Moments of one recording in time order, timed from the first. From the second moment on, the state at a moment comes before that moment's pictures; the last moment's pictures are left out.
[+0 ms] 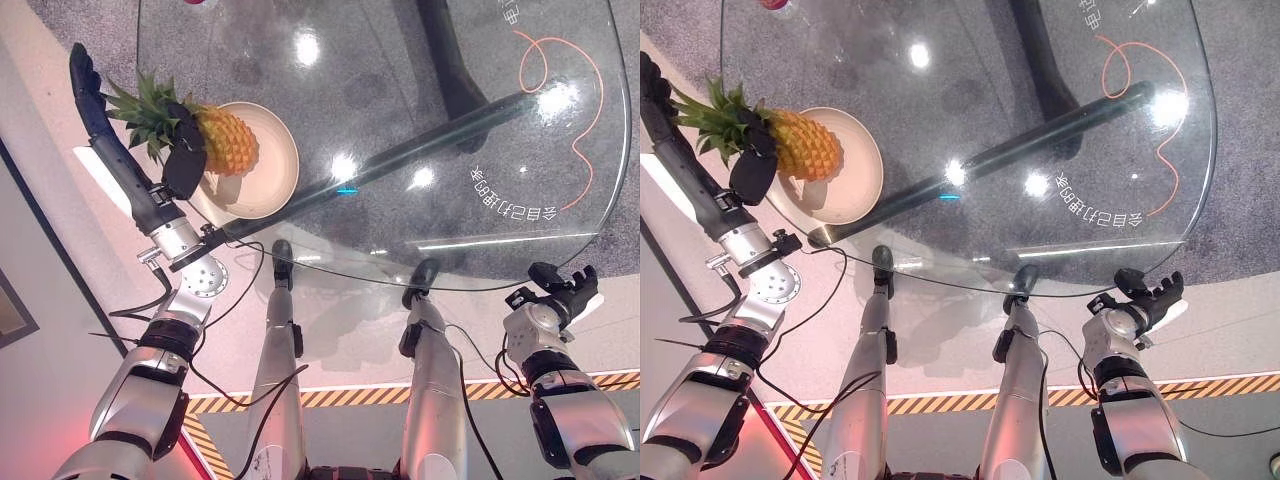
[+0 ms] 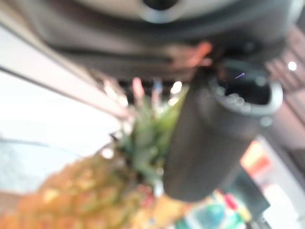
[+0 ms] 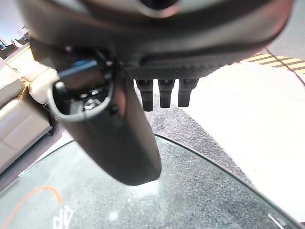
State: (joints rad) left arm -0.68 0.50 -0.24 0.71 0.10 -0.73 1.08; right arm -0.62 -0.49 0.08 1.09 0.85 -0.30 -0.67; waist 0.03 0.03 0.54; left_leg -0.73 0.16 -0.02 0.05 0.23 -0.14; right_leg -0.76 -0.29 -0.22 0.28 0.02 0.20
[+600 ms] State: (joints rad) left arm -0.62 0.49 -0.27 0.65 0.09 -0.74 1.00; right arm -0.64 -0.49 0.07 1.09 0.86 -0.30 -0.67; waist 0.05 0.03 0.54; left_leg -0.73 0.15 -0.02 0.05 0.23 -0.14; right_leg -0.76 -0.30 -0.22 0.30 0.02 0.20
